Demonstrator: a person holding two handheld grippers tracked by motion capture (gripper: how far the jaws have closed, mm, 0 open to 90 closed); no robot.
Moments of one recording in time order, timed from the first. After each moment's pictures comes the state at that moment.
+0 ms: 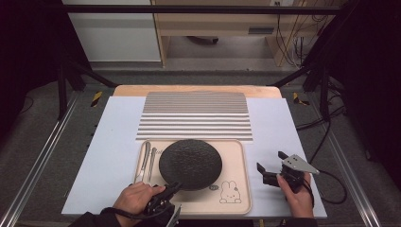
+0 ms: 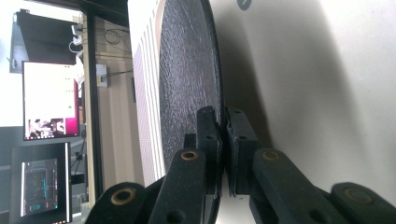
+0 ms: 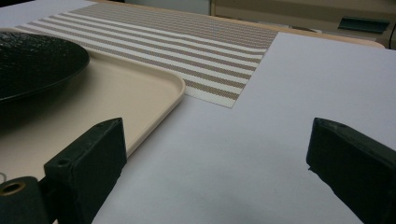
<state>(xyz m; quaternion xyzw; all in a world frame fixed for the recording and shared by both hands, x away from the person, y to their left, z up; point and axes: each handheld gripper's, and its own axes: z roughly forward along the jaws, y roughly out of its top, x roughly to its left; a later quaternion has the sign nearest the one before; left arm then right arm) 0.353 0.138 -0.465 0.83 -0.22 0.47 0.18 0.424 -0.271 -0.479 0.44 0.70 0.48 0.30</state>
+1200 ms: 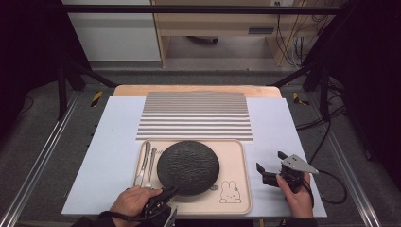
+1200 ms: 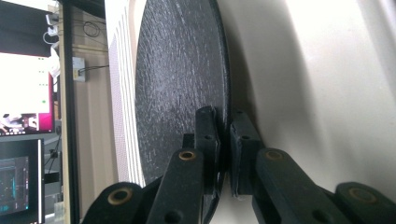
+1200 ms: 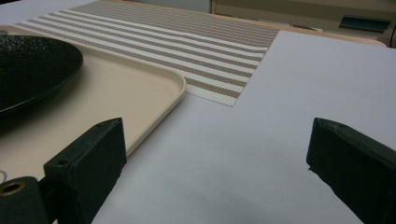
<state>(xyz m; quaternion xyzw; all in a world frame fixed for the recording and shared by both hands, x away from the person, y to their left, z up) 0.350 0.148 -0.477 0.85 -0.21 0.44 0.17 0.424 -0.270 -0.479 0.44 0.71 0.47 0.30</state>
